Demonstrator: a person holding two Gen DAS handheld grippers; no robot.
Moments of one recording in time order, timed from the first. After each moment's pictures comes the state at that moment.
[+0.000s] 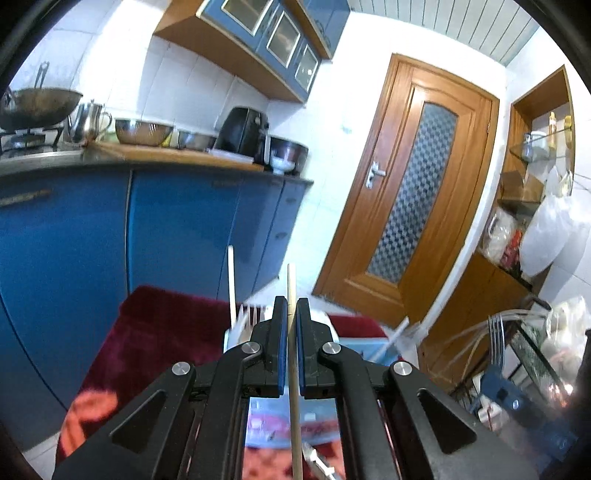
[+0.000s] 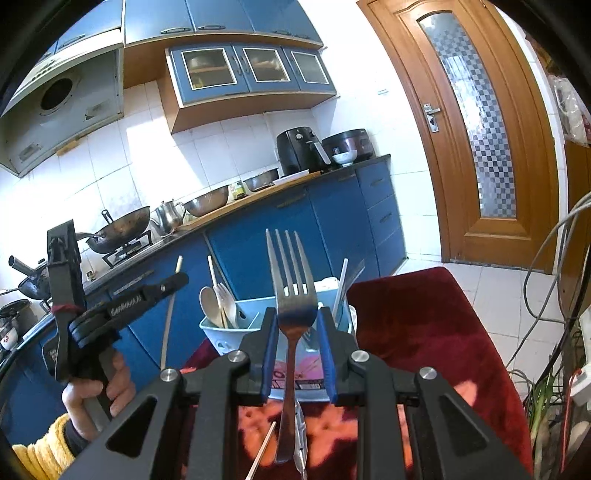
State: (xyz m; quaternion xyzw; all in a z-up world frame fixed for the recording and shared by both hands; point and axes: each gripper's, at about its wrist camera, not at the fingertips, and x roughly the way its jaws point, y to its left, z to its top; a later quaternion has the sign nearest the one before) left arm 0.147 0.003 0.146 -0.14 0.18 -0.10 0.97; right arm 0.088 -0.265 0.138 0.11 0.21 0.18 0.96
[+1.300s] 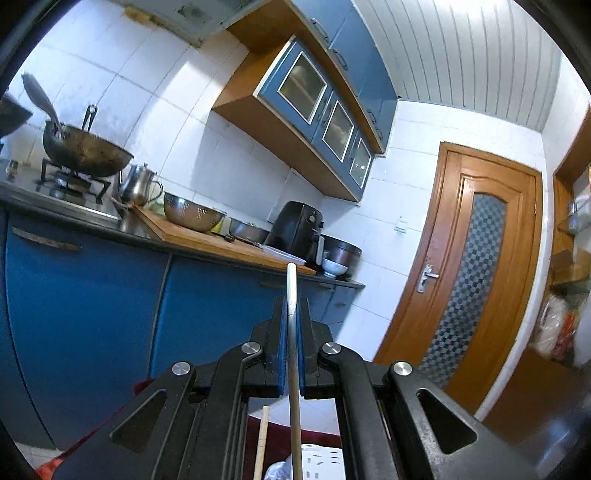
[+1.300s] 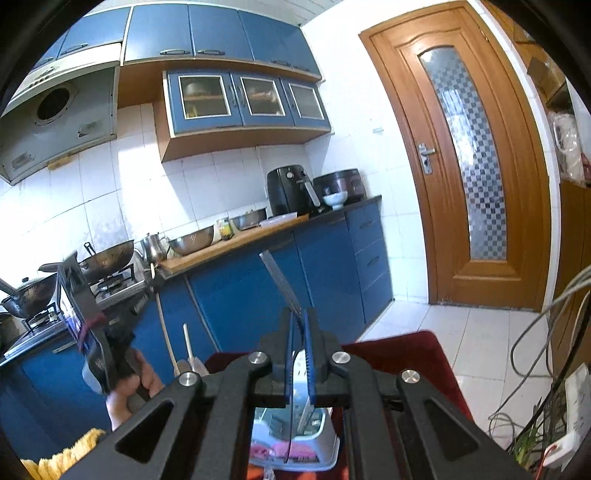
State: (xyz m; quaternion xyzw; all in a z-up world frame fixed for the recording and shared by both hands) left arm 0.225 0.023 0.165 -0.18 -0.01 0.04 0.98; right arm 0.138 -0.275 0.193 0.09 0.14 0.14 0.98
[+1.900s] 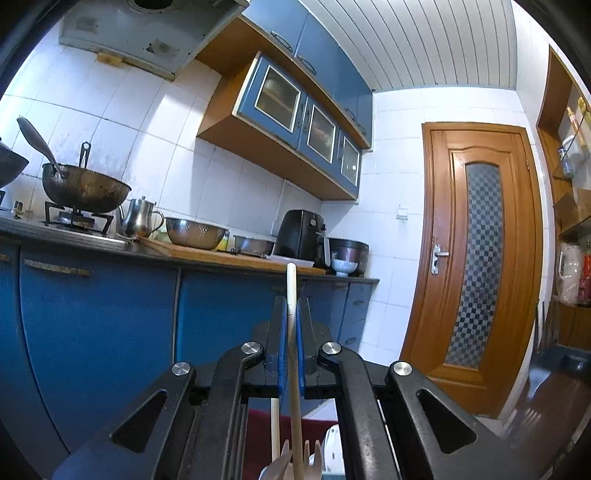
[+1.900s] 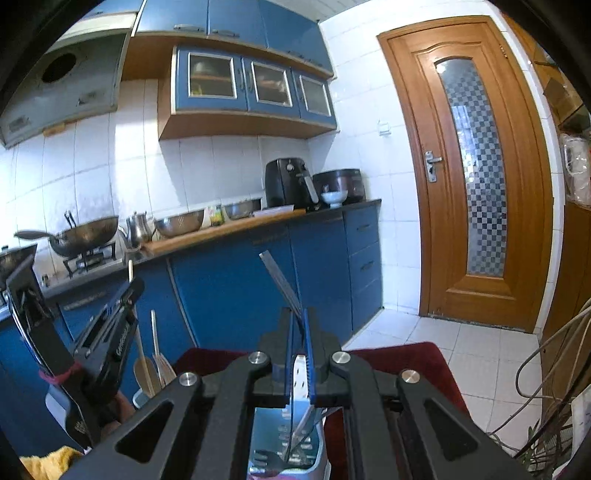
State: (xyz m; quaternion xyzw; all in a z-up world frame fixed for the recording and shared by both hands) left arm 0.207 -0.011 0.124 -0.09 -0.03 0.06 0.99; right arm 0.185 -0.240 0.157 0.04 0.14 0.13 0.98
